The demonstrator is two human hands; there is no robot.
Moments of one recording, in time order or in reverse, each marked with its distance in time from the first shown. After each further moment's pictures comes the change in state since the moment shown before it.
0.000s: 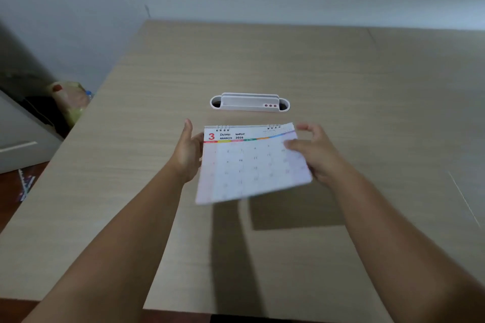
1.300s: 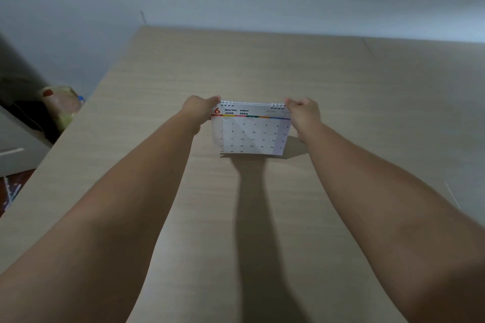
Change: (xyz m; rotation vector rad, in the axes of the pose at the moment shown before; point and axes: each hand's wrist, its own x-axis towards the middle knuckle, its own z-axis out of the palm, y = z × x) left_hand 0.072 0.099 0.044 0.520 0.460 0.086; right_hand 0.112 -0.056 0.013 -0.141 0.321 -0.128
